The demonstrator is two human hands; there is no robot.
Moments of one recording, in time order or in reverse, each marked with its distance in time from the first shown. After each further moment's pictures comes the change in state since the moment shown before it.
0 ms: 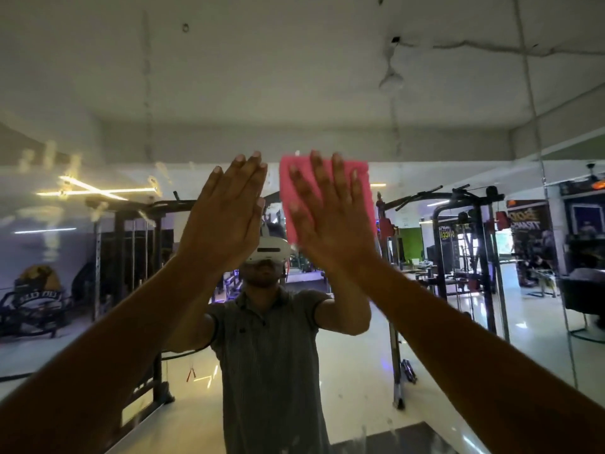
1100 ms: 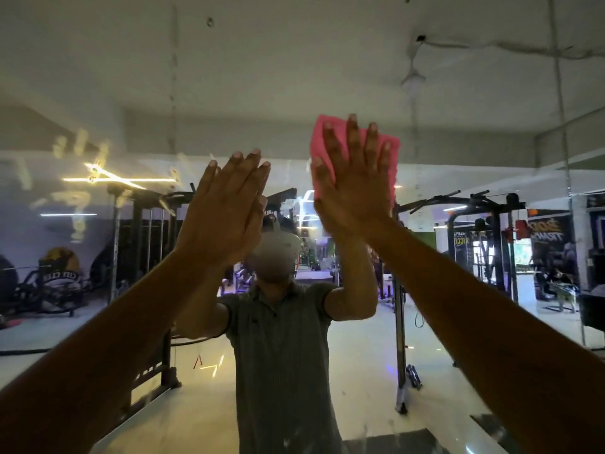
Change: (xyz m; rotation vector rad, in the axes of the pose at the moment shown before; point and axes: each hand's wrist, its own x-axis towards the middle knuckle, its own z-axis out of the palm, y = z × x) left_hand -0.013 -0.009 -0.021 0.082 -0.037 -0.059; right_hand 0.049 0.009 -0.014 -0.038 0.013 0.156
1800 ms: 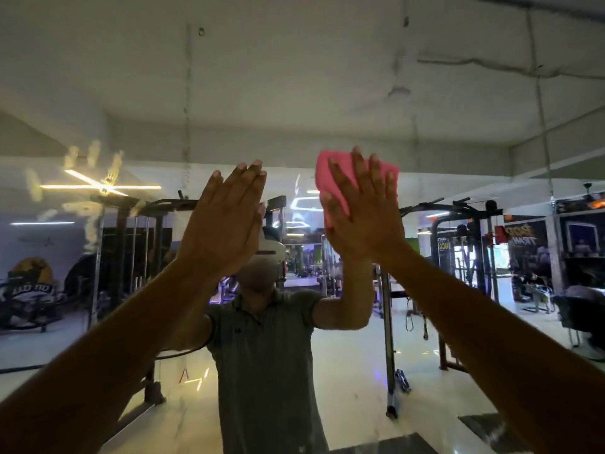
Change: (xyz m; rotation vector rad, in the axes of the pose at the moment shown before) left_hand -0.007 -0.026 0.001 0.011 0.002 0.052; right_hand -0.027 0.015 0.008 -0.041 0.006 -0.127
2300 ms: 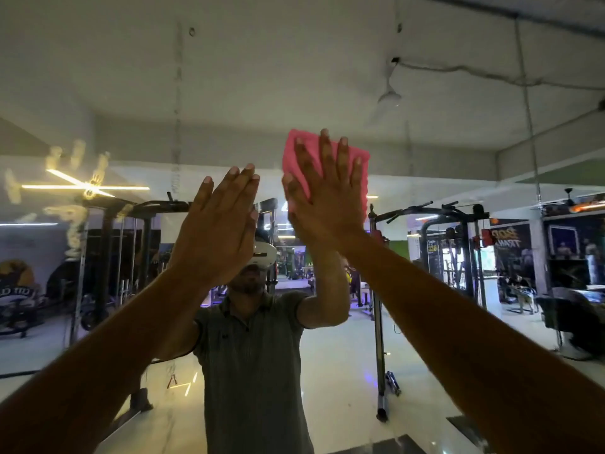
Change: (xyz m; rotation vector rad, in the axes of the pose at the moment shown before) left_hand 0.000 -0.001 0.013 -0.009 0.008 -0.046; right_hand 0.040 -0.059 -0.005 0.025 0.012 0.058
